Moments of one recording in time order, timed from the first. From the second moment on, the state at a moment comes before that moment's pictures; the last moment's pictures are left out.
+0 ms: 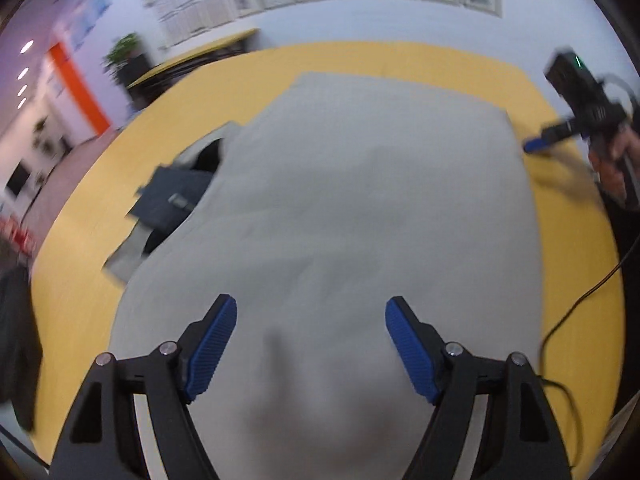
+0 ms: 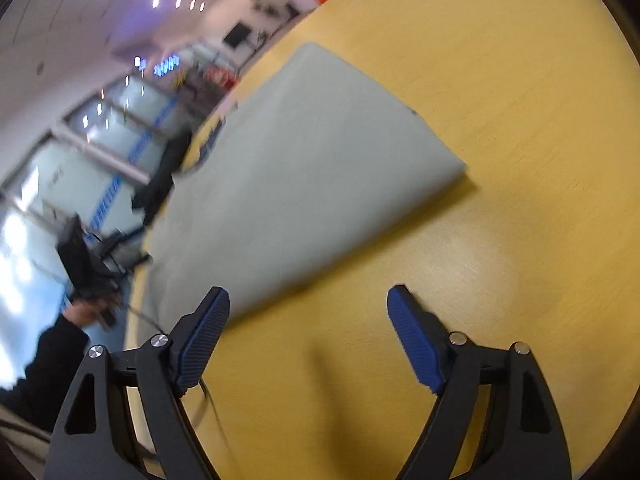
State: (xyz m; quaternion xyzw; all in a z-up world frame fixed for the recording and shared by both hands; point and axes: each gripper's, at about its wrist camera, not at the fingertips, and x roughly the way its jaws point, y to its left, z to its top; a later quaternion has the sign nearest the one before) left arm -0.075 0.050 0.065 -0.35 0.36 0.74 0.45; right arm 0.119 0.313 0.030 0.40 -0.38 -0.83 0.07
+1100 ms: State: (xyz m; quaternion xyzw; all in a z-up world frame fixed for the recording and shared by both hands) left arm -0.096 0.058 0.011 -0.32 0.31 0.73 0.53; right arm 0.085 0.318 0.030 0.30 -0.42 -0.85 -0.12
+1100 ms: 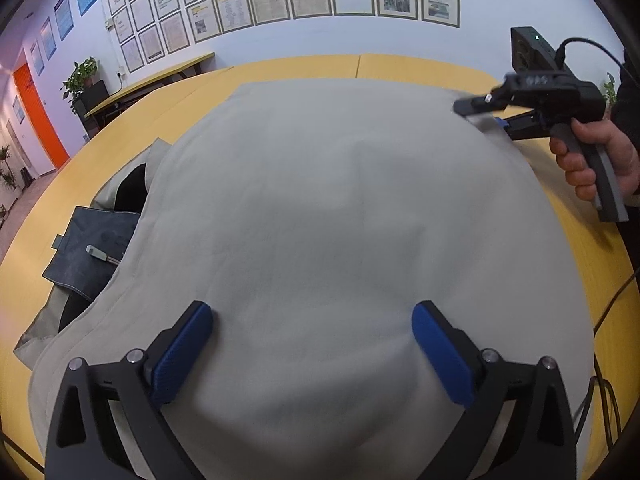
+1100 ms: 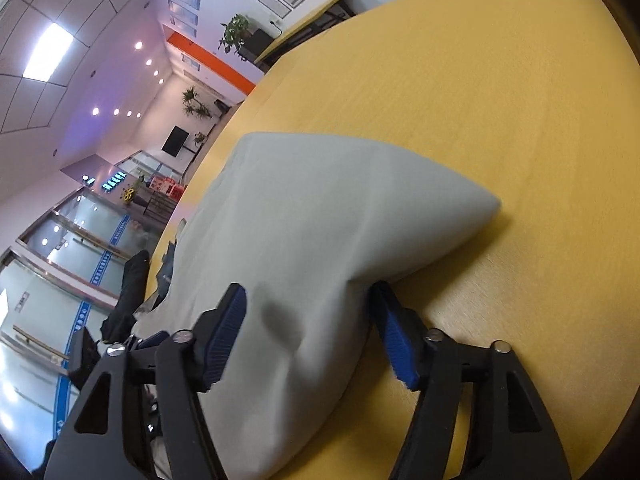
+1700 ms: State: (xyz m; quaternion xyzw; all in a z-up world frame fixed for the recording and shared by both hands) left arm -0.078 0.106 0.015 -0.31 0.32 0.73 0.52; right arm 0.070 0.247 0.147 0.21 -0.17 -0.96 0.03
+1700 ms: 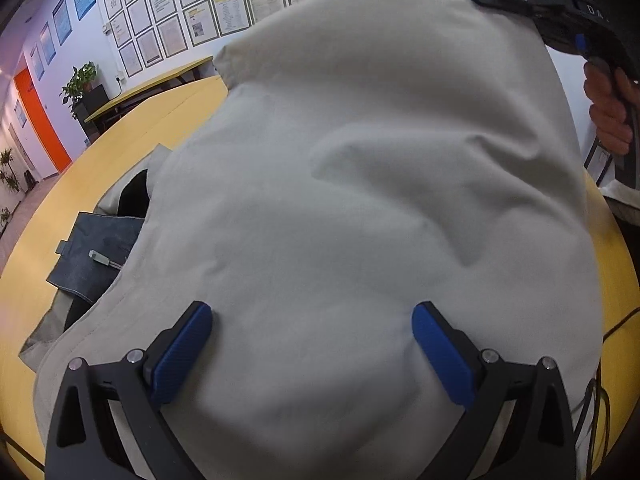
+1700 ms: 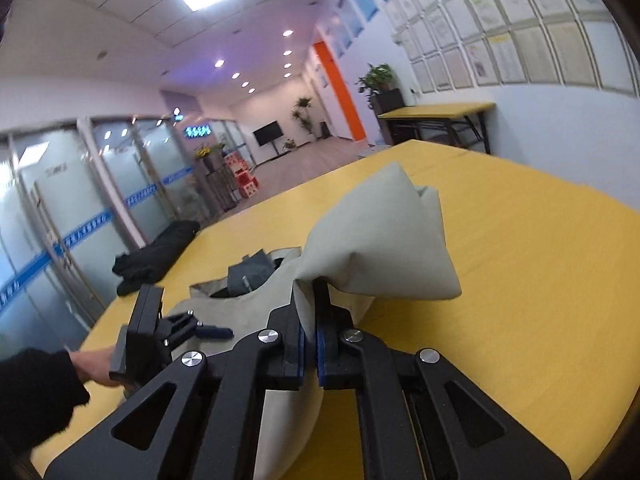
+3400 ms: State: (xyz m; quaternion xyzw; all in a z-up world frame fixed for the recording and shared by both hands) left arm 0.023 -0.045 0.119 -0.34 0.23 0.77 0.49; right arm 0.034 0.150 0.142 0.25 -0.19 -0.83 0.46
